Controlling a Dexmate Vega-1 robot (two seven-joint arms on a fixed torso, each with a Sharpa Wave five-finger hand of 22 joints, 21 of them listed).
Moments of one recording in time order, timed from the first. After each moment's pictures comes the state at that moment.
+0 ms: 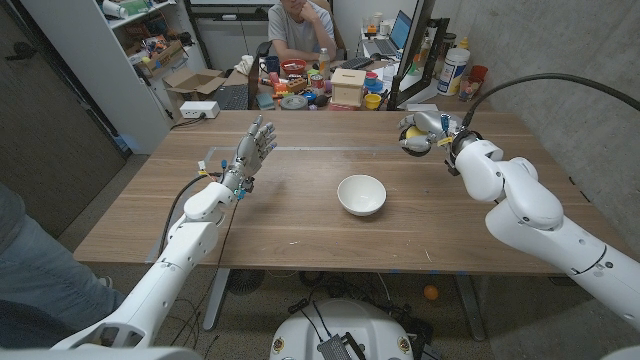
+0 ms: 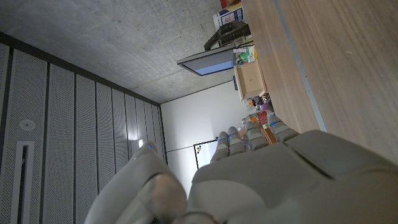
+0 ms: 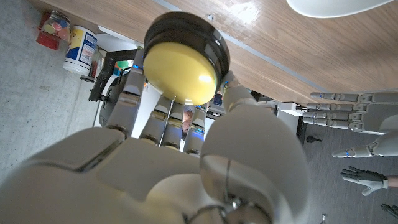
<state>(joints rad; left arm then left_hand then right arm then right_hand) 0.94 0.40 0.14 -1.41 -0.51 -0.18 -0.25 0.23 -0.09 0.27 0.11 0.33 -0.04 0.01 0.20 0.19 -0.04 -0.05 0.20 0.20 -0.06 0.05 0.19 0.19 -0.10 0.13 0.20 0.18 -1.01 -0.86 -0.39 -2.34 -0.79 -0.60 0.30 0.90 0.08 0.42 -0.16 0.23 0.48 -0.06 0.23 0.20 0.48 0.02 0.31 0.19 0.53 -0.03 0.22 0.20 0.64 0.08 0.37 0.18</state>
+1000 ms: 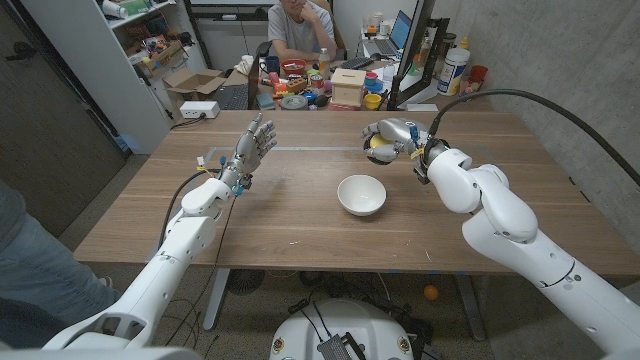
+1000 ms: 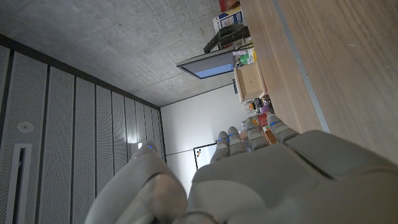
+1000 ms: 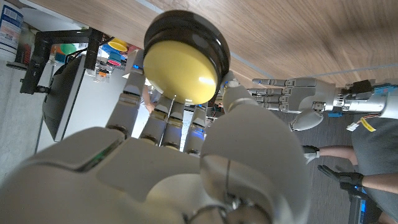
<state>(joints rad) 0.90 0.40 0.13 -1.36 -0.51 -0.18 -0.29 0.23 -0.08 0.26 0.11 0.33 -0.04 0.00 0.20 0.19 -0.04 -0.05 0.20 0.20 -0.06 0.05 0.19 0.19 -0.10 0.13 0.20 0.18 -1.03 -0.73 -0.43 -2.34 -0.87 -0.43 0.35 0.90 0.08 0.42 -0.16 0.23 0.50 -0.06 0.23 0.20 0.49 0.02 0.30 0.19 0.54 -0.04 0.22 0.20 0.64 0.08 0.37 0.18</state>
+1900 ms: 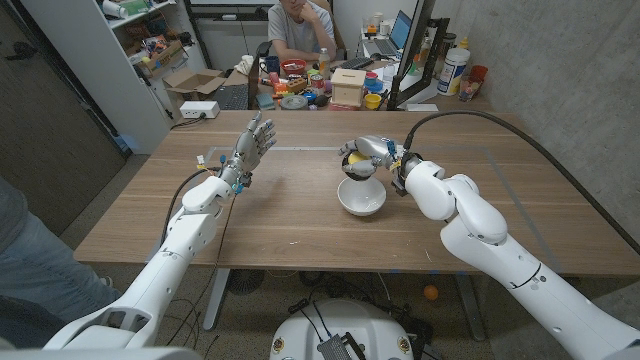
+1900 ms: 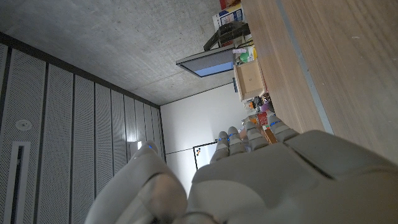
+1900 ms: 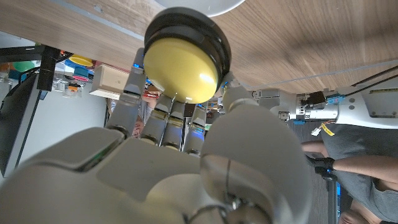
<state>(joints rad) 0.88 0.38 0.12 -1.33 -0.50 -0.18 -0.31 0.23 -0.08 0.25 0.11 0.33 -0.04 0.00 0.20 0.19 -0.04 -0.05 0.20 0.20 -0.06 0.05 0.19 0.19 -0.10 0.13 0.20 0.18 -1.01 -0.60 -0.50 -2.21 -0.87 -0.33 0.36 0.90 0.08 0.44 -0.16 0.24 0.51 -0.06 0.23 0.20 0.50 0.02 0.30 0.19 0.56 -0.04 0.22 0.20 0.67 0.06 0.36 0.18</state>
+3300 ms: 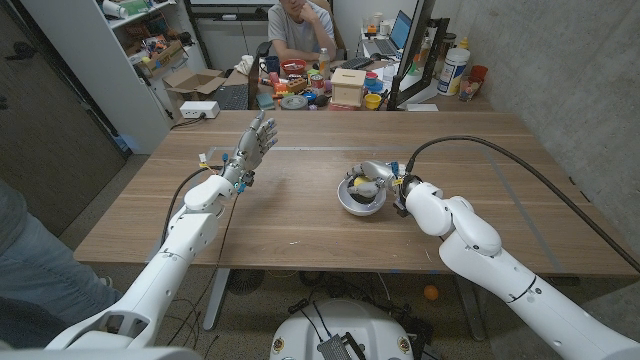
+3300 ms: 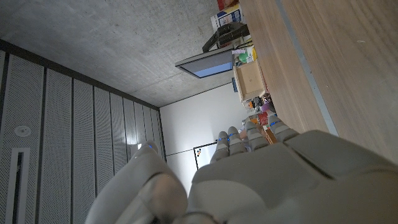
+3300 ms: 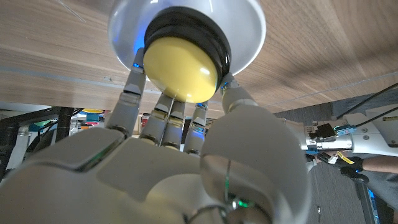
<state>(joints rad) 0.90 0.39 0.13 -1.39 -0.47 -0.15 -0.26 0.24 -0.08 0.25 0.11 0.33 -0.04 0.00 0.20 0.19 -0.04 -0.05 0.20 0.20 -0.06 0.05 0.19 0.19 -0.10 0.13 0.20 0.18 -1.06 -0.61 -0.51 -2.14 -0.75 -0.38 0.31 0.89 0.09 0.44 -0.16 0.25 0.52 -0.06 0.22 0.20 0.51 0.02 0.29 0.19 0.56 -0.04 0.22 0.20 0.67 0.06 0.36 0.18</state>
